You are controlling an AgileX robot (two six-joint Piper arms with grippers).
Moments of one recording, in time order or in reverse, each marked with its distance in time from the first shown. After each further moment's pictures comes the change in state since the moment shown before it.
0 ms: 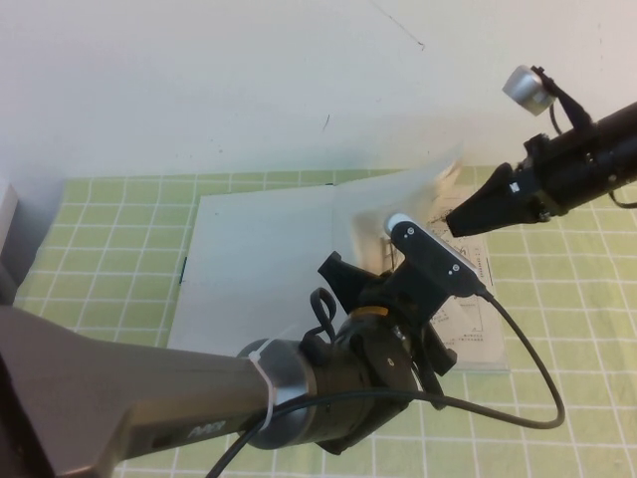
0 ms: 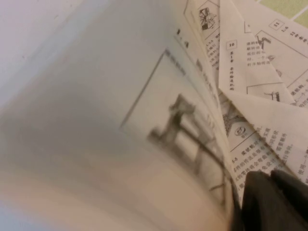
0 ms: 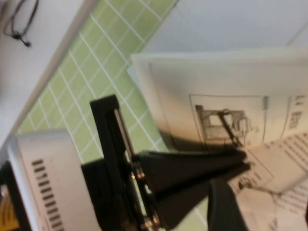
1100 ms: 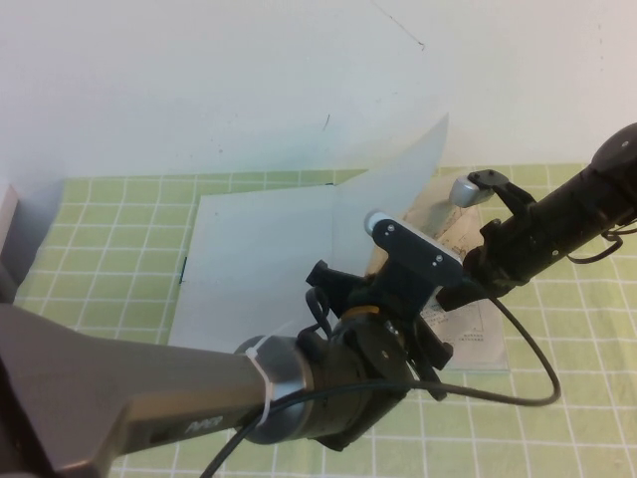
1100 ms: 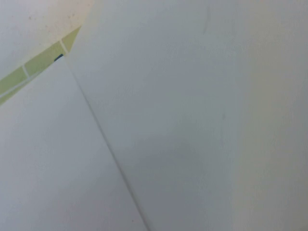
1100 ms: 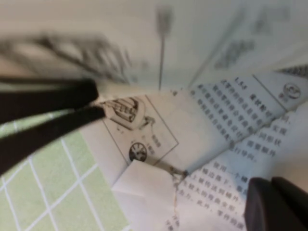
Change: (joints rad) right arm 0.064 0.229 -0.011 -0.152 -0.169 -0.138; left arm 0.006 0.000 0.000 -0.084 -0.007 -0.043
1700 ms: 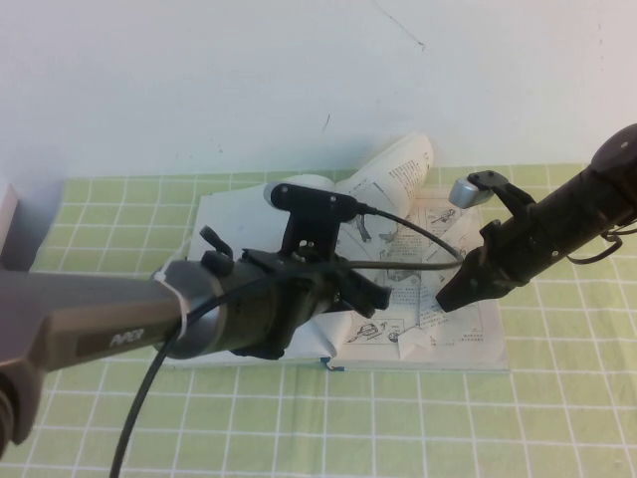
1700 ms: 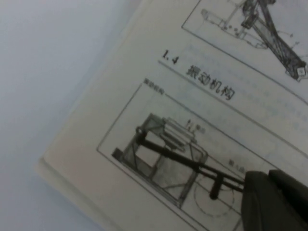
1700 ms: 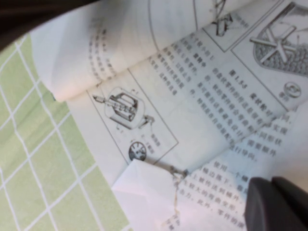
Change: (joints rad) right arm 0.000 0.005 0.000 -0.002 0.000 -0.002; left arm 0.258 -0.026 -0.008 -0.230 0.299 0.012
